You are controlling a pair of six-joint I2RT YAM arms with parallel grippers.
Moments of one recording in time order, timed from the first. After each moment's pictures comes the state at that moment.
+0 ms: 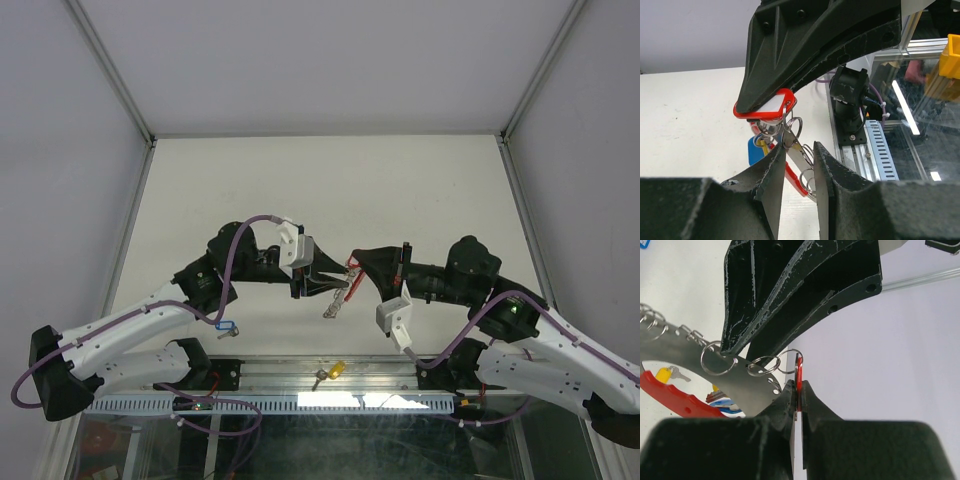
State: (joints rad) left arm -0.95 0.98 0.82 0.15 0.63 0.08; right arm 1.00 0.67 0.85 -0.33 -0.35 -1.29
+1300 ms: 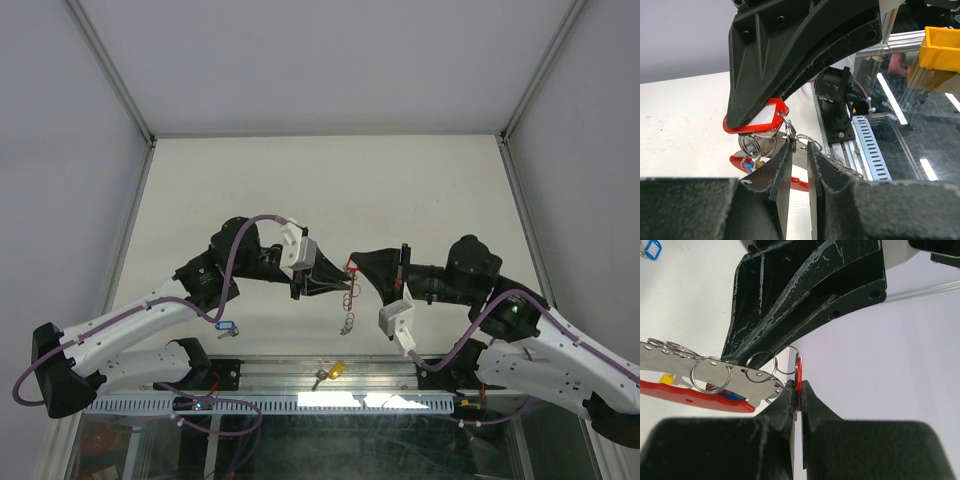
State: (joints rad) left arm -0.95 1.01 0.87 0.11 0.73 0.11; right arm 1.00 0.67 0.87 -0.34 -0.40 -1.29
